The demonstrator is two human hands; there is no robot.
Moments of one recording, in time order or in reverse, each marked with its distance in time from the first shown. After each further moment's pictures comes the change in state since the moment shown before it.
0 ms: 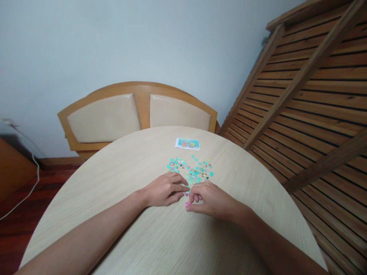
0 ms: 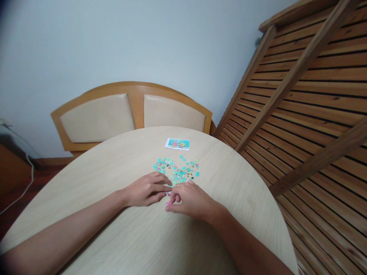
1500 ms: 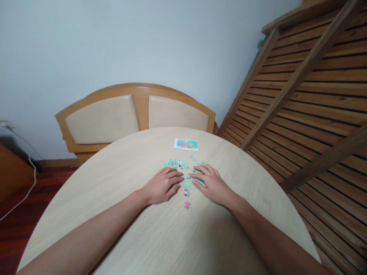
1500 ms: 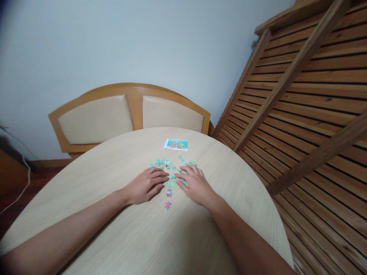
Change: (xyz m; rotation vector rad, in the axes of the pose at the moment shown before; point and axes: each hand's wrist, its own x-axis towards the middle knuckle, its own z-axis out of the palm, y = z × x) left_hand -0.002 -0.005 0.003 0.119 0.010 -0.223; right_hand 0.004 0.048 0.006 -0.298 0.279 0.078
